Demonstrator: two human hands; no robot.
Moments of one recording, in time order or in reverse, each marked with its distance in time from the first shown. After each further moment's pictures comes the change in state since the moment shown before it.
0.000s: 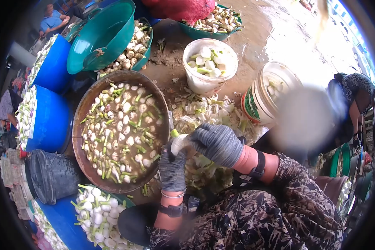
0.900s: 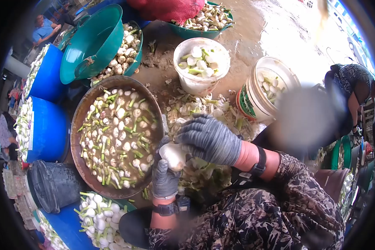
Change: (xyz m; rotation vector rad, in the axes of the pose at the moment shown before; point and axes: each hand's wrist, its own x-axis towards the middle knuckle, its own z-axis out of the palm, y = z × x) left_hand -0.004 0.011 -0.002 -0.774 -0.195 -0.095; right_hand 0.013 0.017 -0.016 0.072 0.205 -0.253
